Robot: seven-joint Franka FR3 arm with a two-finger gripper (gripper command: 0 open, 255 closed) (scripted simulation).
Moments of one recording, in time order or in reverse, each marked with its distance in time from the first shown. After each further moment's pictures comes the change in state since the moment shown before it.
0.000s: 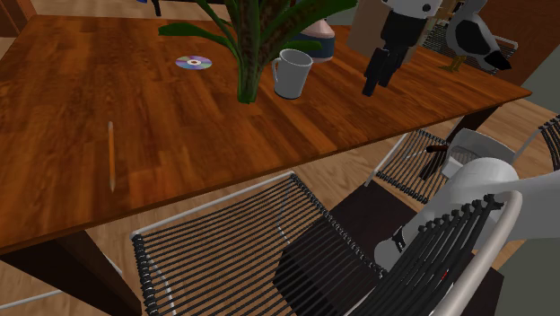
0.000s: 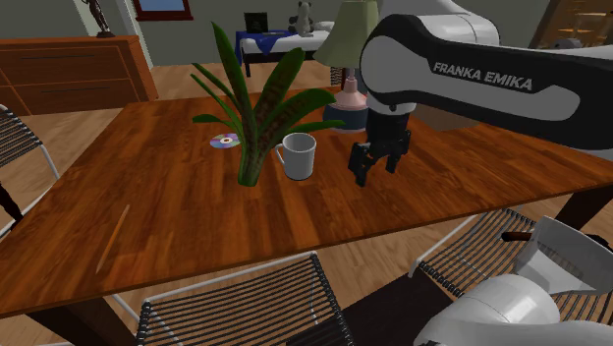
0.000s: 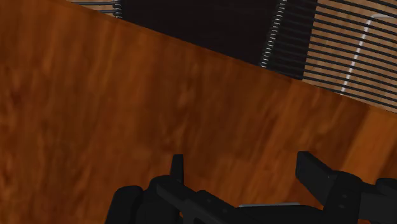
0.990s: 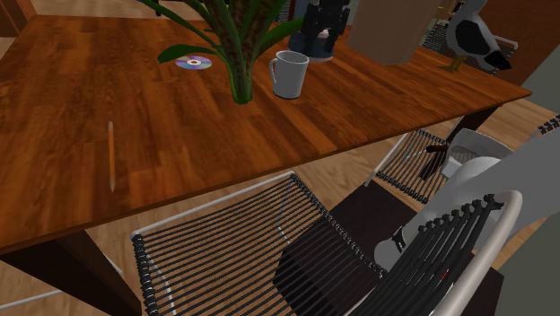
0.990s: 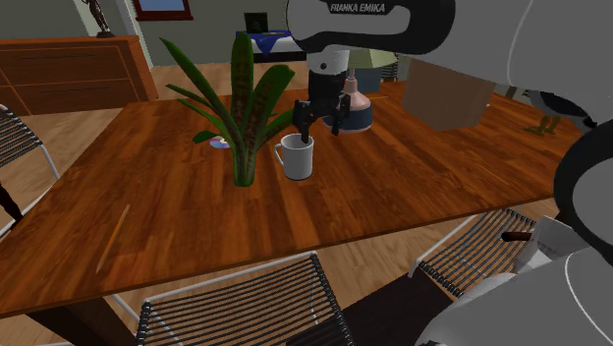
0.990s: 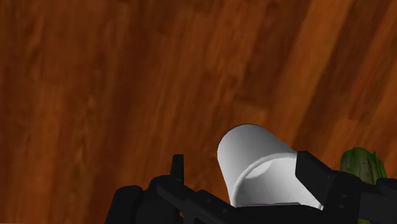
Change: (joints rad) arm 0.035 0.495 0.046 0.471 0.077 0.045 0.086
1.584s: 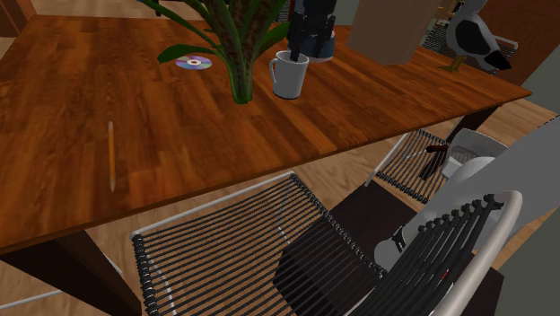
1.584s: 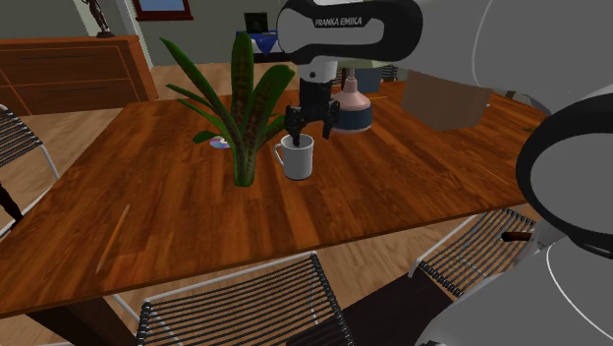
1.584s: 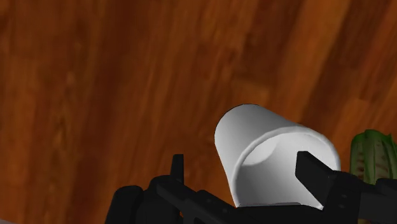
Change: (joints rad) arm 0.005 0.080 0.006 0.020 0.010 0.065 0.011
